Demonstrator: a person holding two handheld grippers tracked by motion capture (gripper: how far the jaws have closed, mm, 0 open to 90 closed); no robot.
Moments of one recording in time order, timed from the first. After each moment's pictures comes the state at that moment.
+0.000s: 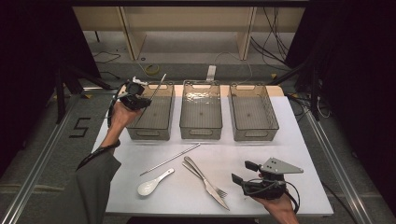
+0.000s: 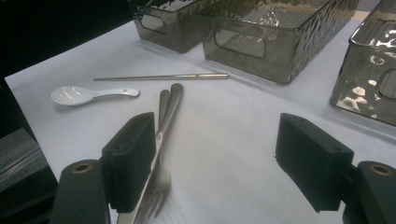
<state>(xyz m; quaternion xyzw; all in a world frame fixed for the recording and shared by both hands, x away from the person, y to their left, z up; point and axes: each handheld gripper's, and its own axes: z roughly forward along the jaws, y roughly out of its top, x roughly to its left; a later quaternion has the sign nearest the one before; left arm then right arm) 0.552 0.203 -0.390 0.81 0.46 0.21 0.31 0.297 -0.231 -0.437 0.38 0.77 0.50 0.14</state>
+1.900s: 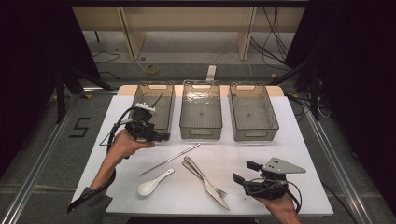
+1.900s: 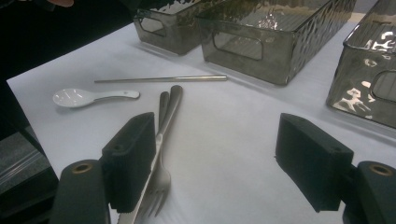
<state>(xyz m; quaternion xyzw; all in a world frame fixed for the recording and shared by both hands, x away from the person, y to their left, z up) 0.450 0.165 -0.391 0.84 0.42 0.06 0.34 0.296 -0.234 -0.433 0.38 0.77 0.50 0.14</state>
